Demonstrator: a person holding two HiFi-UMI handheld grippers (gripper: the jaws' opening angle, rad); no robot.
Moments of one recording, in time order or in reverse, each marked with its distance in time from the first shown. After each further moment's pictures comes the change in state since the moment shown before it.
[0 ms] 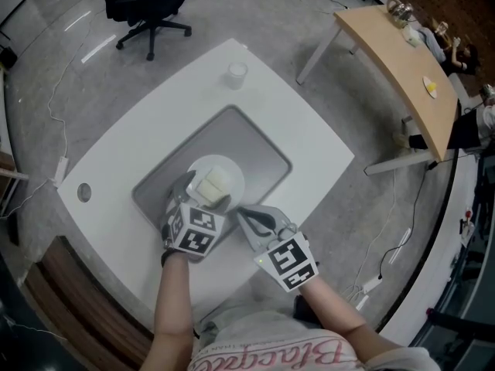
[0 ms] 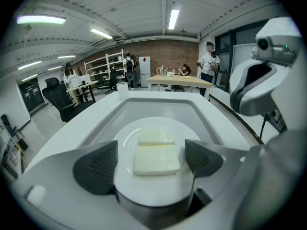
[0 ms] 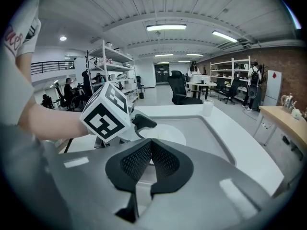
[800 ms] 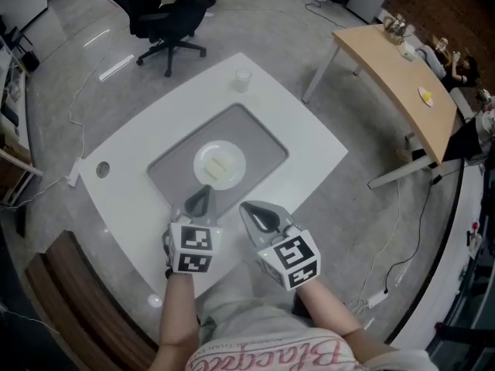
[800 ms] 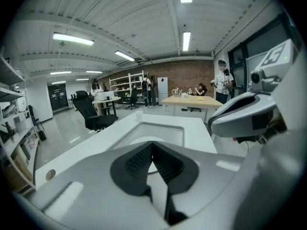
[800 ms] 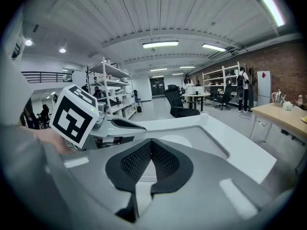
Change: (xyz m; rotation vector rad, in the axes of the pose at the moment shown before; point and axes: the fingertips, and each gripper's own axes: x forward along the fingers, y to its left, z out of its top) left arm -0.119 -0.016 0.037 -0.121 -0.233 0.229; right arm -0.050 0.030 0.021 0.074 -0.175 -0.038
